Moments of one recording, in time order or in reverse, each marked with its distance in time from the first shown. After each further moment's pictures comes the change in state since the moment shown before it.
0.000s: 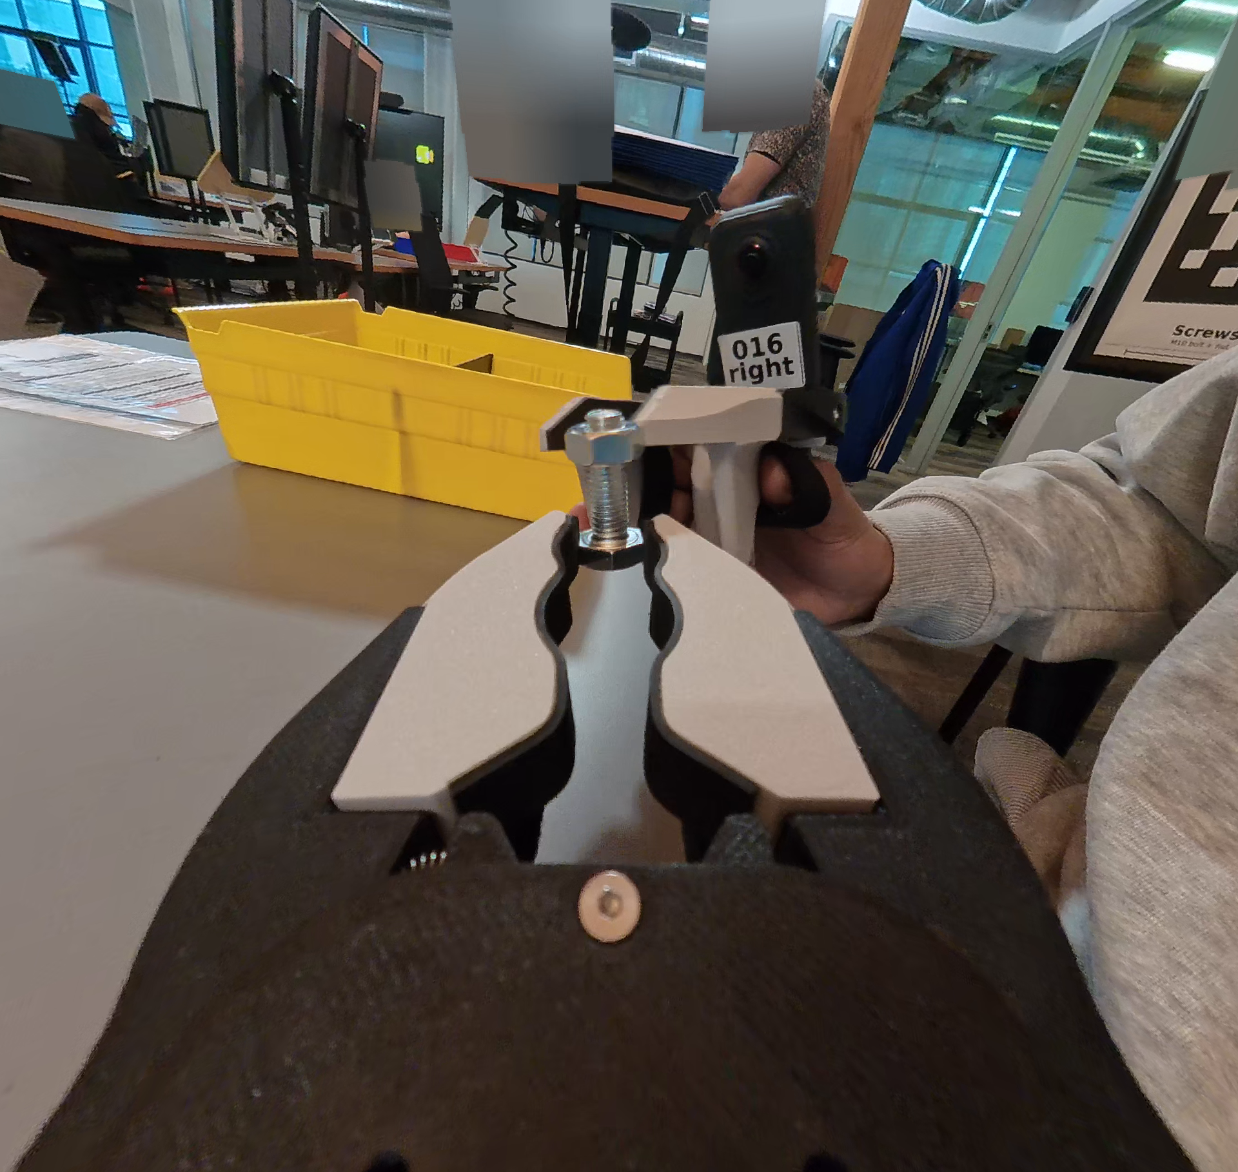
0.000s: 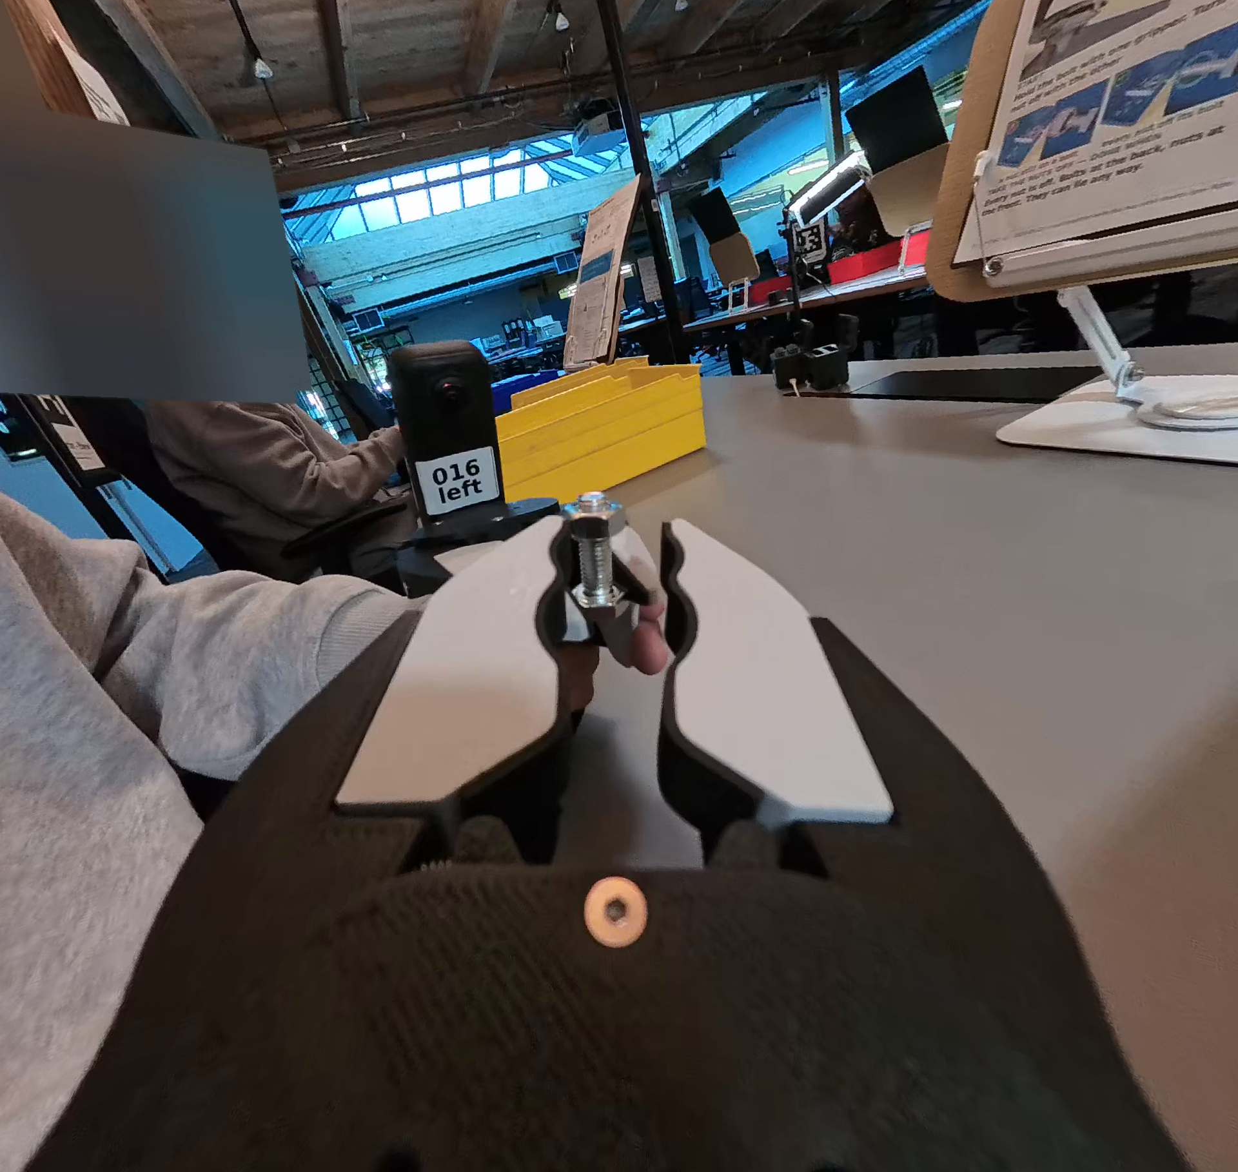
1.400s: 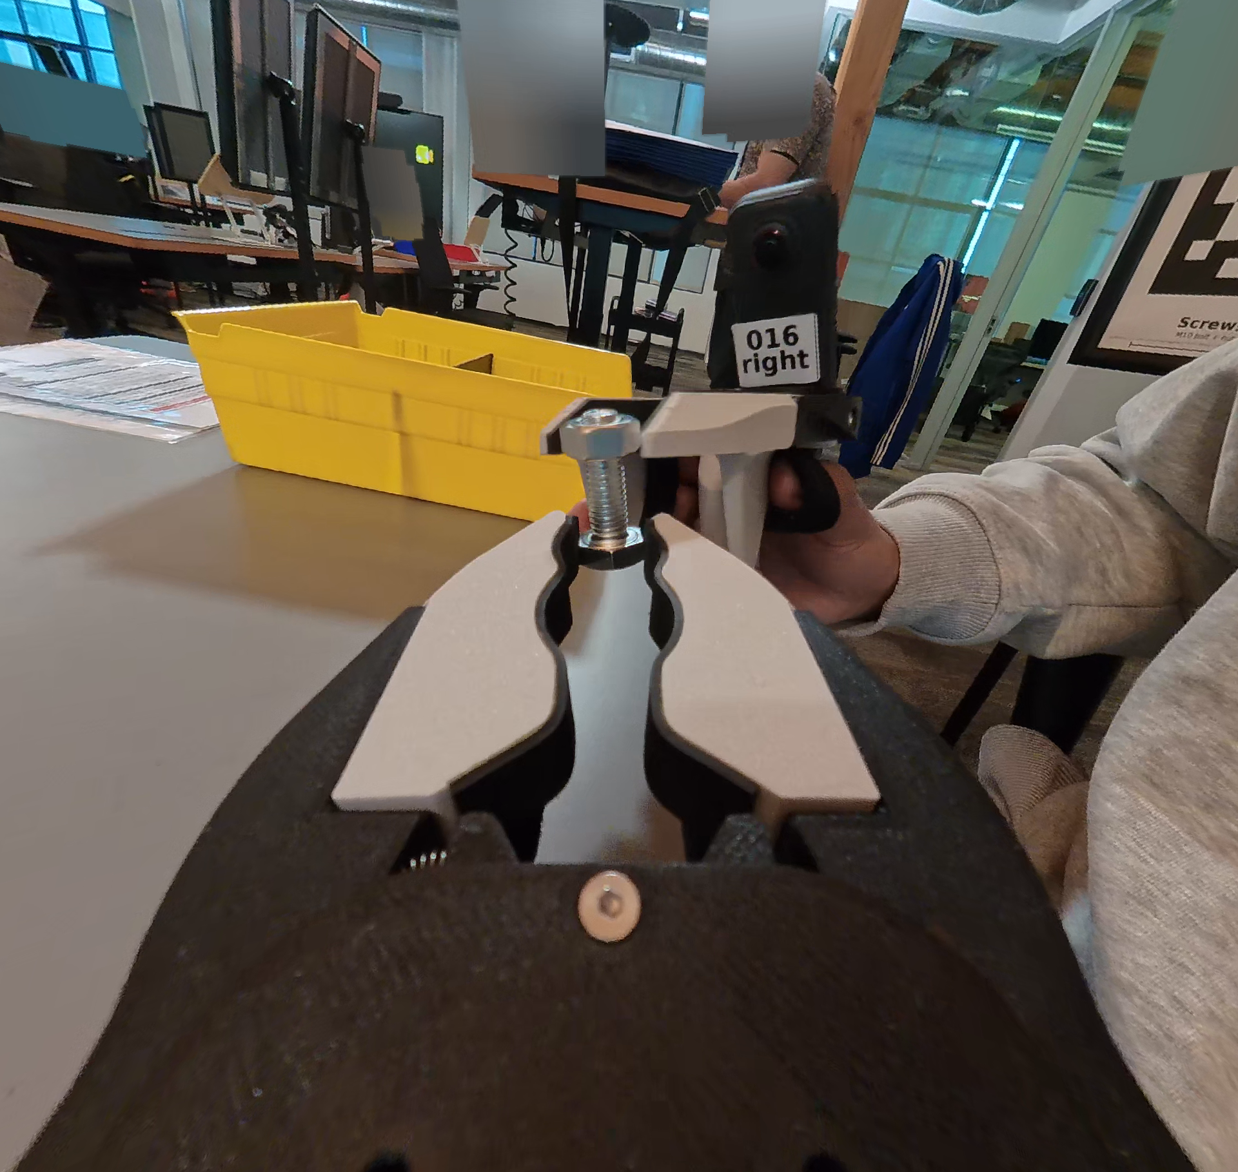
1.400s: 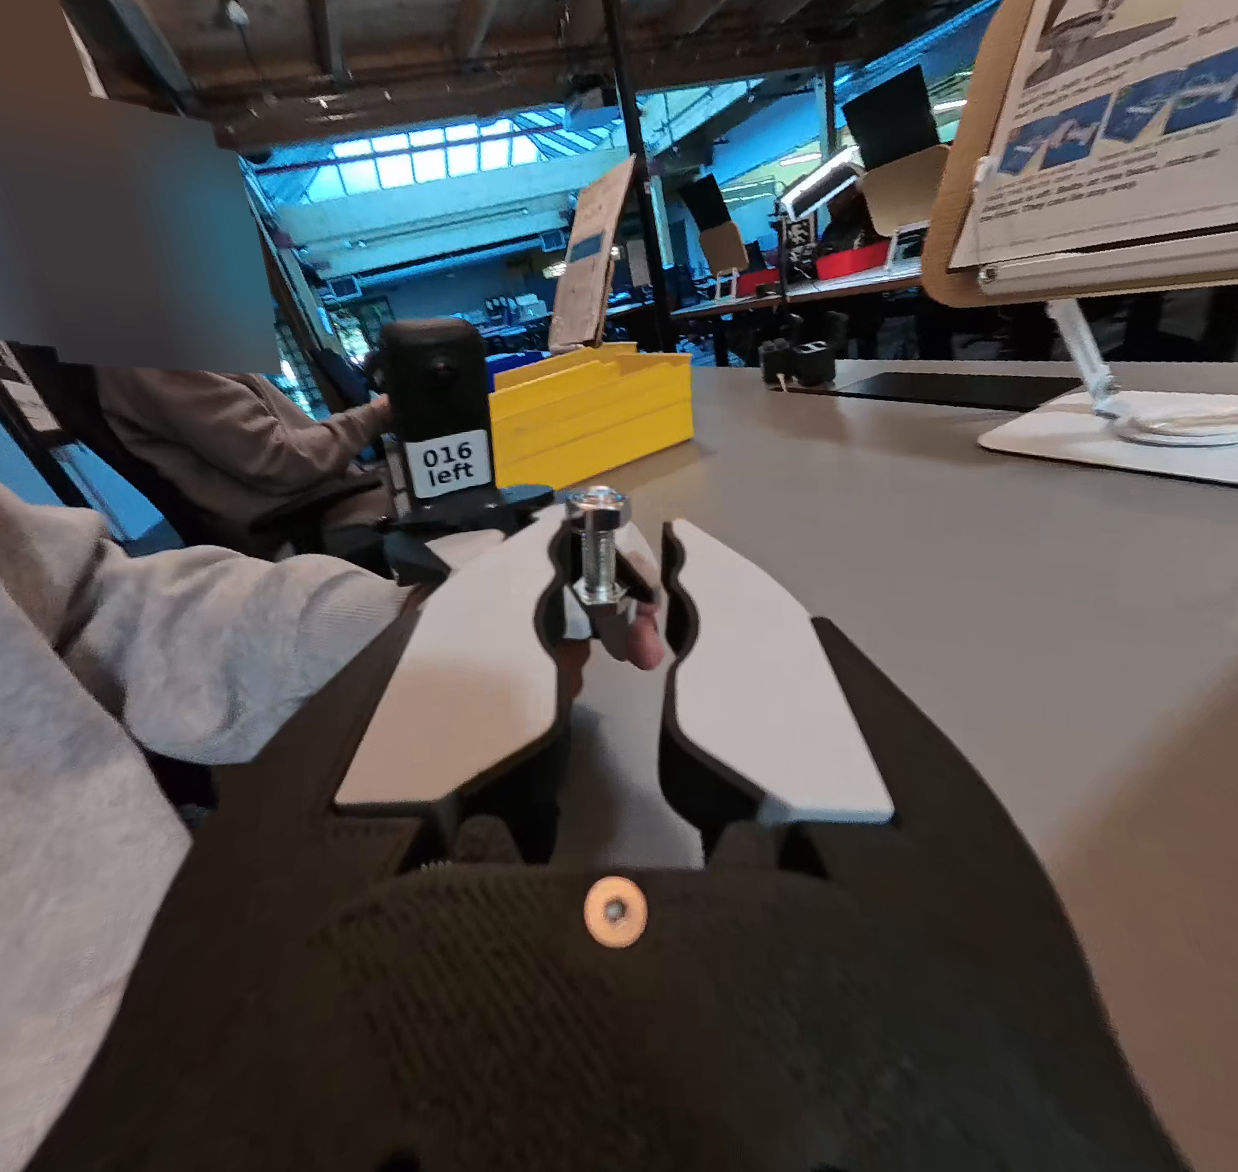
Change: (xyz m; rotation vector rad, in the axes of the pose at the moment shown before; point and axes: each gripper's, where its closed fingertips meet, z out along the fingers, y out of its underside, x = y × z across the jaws) left arm 0.001 0.000 0.001 -0.002 -0.001 0.010; right arm -0.003 0.003 0.002 -0.026 0.021 -0.063
